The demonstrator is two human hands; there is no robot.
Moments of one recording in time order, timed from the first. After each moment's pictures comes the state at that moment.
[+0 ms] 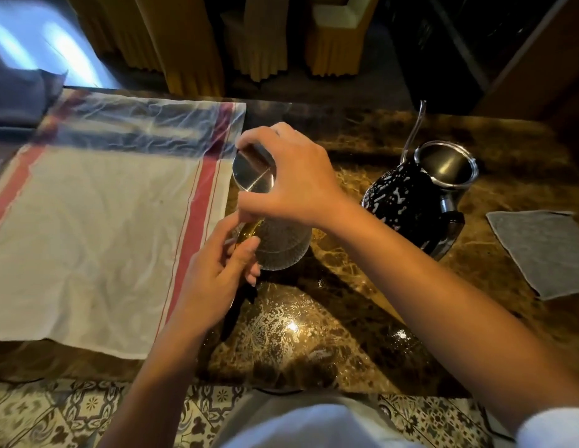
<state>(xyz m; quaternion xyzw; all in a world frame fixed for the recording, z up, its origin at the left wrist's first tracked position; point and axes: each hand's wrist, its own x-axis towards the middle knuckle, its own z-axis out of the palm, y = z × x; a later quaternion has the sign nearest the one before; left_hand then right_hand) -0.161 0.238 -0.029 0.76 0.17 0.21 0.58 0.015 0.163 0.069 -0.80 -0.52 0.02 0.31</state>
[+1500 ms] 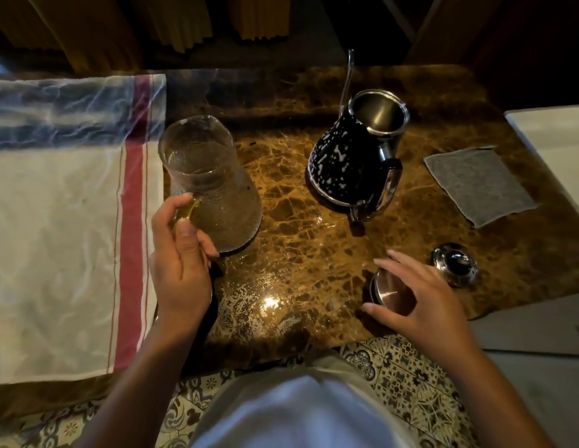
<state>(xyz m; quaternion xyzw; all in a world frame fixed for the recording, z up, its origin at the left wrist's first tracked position) -0.144 0.206 -0.041 0.76 0.20 0.34 0.51 -0.057 -0.124 -0.035 -0.95 -0.20 0.09 0.22</state>
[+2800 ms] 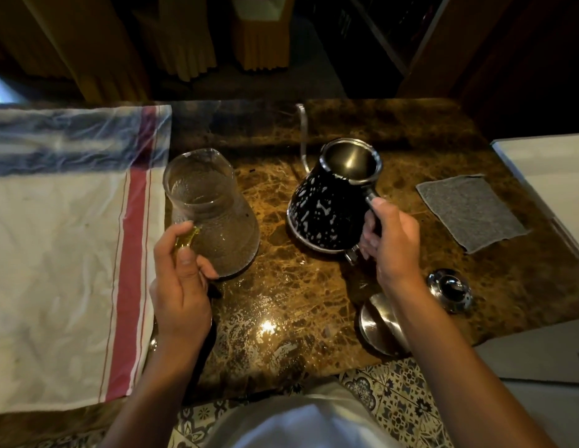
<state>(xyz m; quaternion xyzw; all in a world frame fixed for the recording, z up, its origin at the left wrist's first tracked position) -0.141 0.207 -0.054 0.76 0.21 0.36 0.50 0.025 -0.023 -0.008 -0.69 -0.07 0.08 0.71</state>
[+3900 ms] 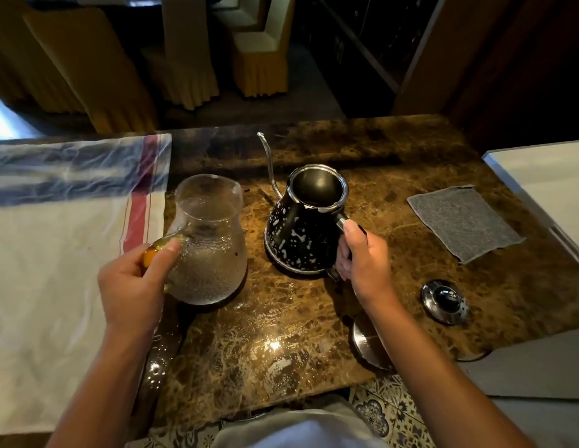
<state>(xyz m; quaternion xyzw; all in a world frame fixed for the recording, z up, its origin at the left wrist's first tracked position) -0.136 0.257 -0.029 0.73 0.27 0.34 0.53 0.013 -0.017 -0.019 -0.69 -0.12 0.10 0.70</state>
